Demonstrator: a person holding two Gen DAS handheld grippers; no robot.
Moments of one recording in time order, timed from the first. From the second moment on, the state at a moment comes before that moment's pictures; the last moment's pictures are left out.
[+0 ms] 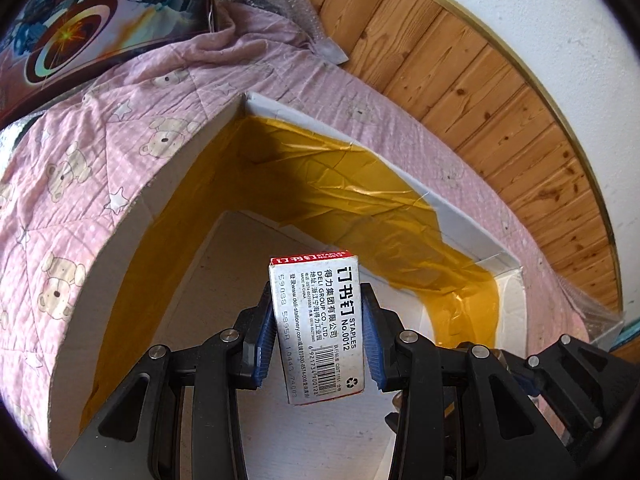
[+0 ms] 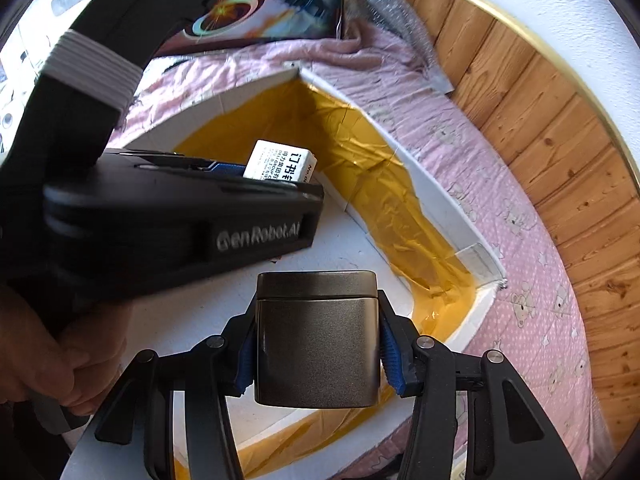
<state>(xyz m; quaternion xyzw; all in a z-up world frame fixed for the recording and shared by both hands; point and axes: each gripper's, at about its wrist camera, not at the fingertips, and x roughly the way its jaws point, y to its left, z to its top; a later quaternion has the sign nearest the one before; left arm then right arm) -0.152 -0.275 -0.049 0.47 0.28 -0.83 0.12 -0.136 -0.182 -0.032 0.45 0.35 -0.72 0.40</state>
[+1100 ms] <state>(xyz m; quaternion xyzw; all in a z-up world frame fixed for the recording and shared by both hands) -0.161 -0.302 -0.088 0.52 0.32 -0.78 0.15 -0.167 -0.206 -0.076 0.51 0.42 -0.66 0.35</state>
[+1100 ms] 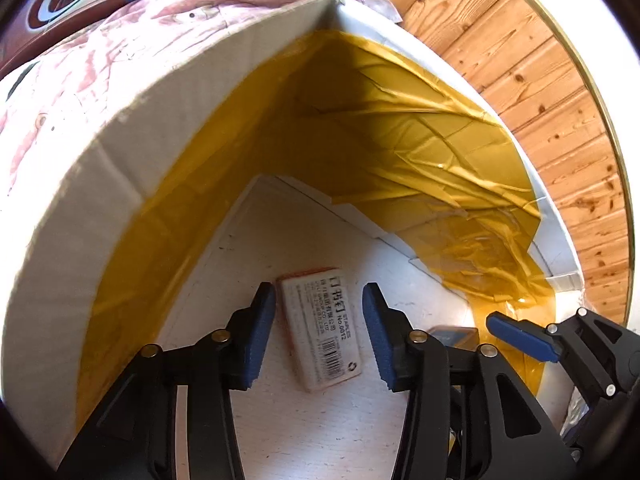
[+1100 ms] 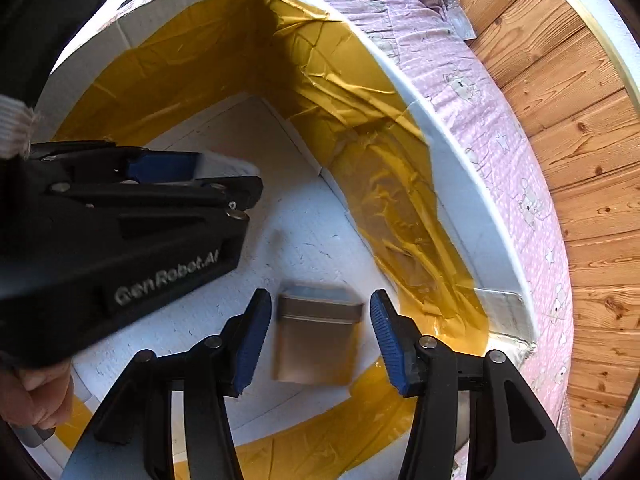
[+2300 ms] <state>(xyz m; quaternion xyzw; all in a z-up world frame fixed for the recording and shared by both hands) -0.066 -0.274 0.015 0.39 0.35 -0.84 0.12 -0.081 -0.124 0.032 0.40 0.25 -0.78 0.41</state>
